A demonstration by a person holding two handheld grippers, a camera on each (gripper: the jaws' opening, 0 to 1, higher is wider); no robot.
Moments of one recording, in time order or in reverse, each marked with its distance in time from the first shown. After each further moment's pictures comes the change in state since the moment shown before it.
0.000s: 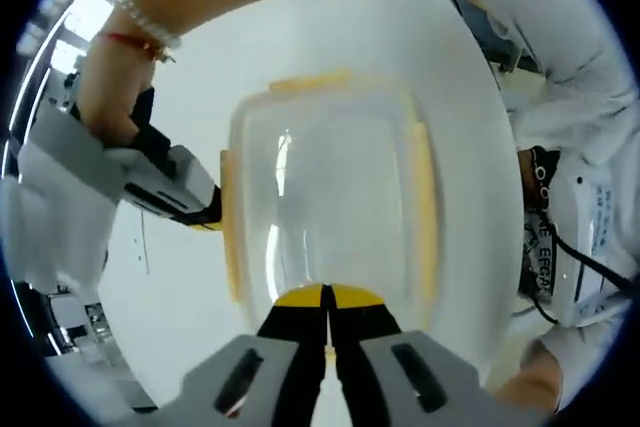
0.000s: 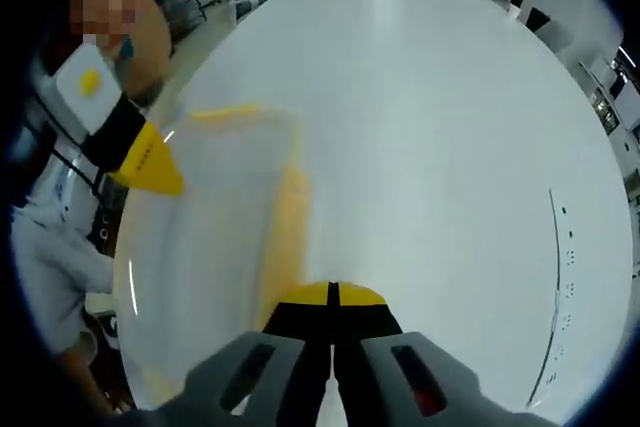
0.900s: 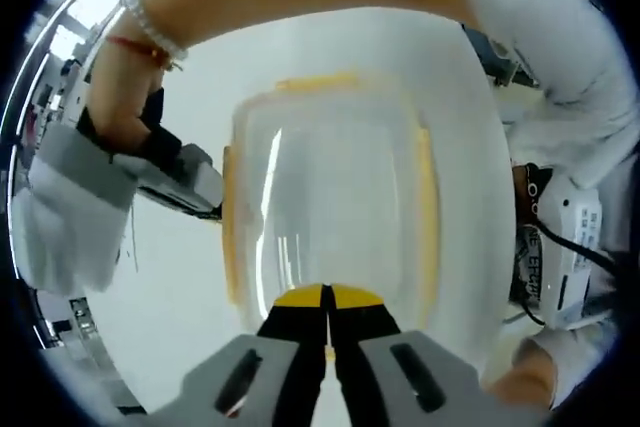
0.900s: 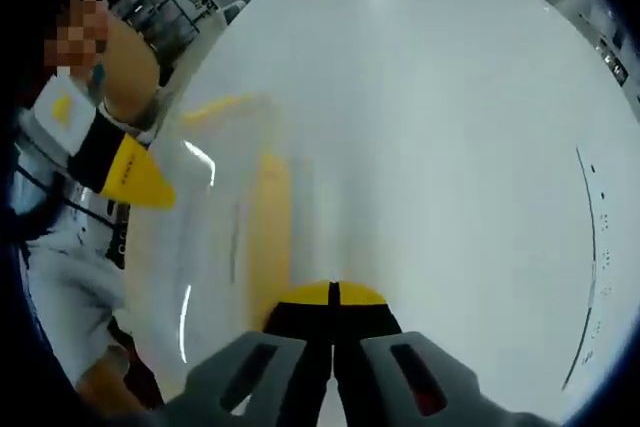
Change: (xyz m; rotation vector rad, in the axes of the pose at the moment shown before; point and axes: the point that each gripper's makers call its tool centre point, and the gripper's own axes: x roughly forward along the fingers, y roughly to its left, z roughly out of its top) left arm -0.004 0.011 -0.007 -0.006 -0.023 -0.061; right arm 0.009 -0.002 -0.010 0.145 0.068 0.099
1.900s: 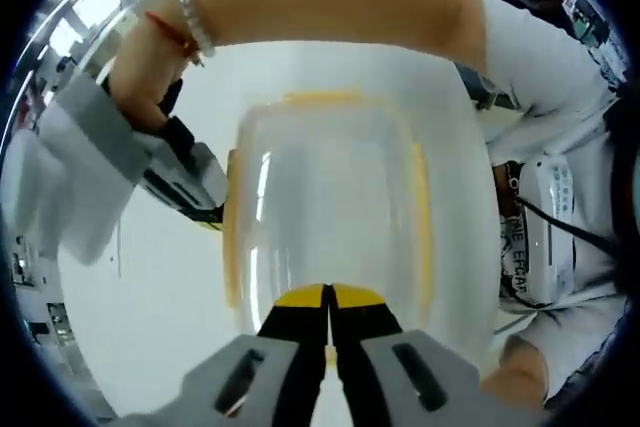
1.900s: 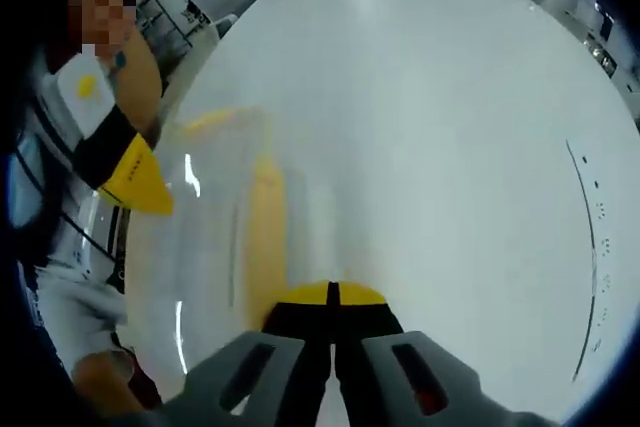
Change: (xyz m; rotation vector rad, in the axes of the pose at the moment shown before) left arm 0.000 0.008 -0.009 -0.055 -0.121 -0.096; right arm 0.009 -0.001 0.016 0.045 -0.080 -0.017
